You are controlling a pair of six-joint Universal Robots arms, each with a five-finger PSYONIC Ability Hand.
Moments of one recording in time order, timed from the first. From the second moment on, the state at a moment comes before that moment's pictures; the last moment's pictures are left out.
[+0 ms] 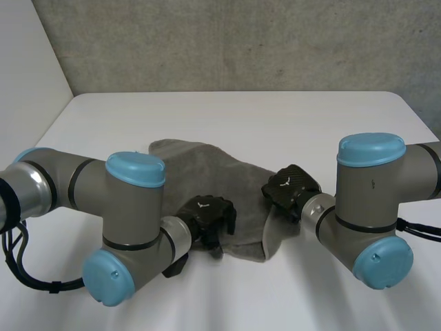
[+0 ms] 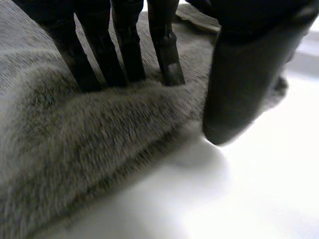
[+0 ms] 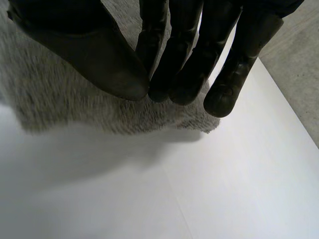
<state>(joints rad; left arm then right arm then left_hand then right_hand) 4.06 -2.27 -1.33 3.03 -1.42 3.11 2.09 -0.97 1.40 0.04 1.46 2.45 0.76 0.76 0.72 0.77 0.61 1.33 1.33 1.33 1.34 1.17</state>
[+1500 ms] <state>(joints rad) 4.35 -2.02 -1.35 2.98 -1.42 3.10 2.00 -1.03 1.31 0.07 1.36 2.89 0.32 0.32 0.33 0.33 0.11 0.23 0.25 0.25 0.26 0.06</state>
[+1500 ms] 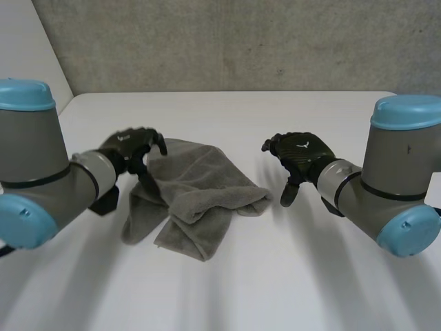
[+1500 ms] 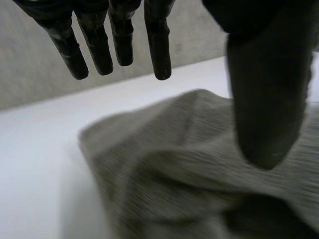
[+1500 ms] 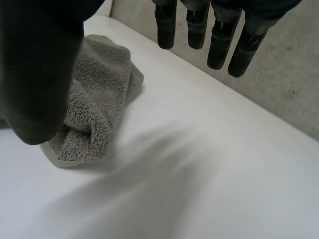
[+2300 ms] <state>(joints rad) 4.22 -2.10 -1.54 3.04 -1.42 2.72 2.03 -0.87 1.22 0.14 1.32 2.99 0.49 0.49 0.49 0.49 0.32 0.61 0.61 0.61 0.61 0.44</state>
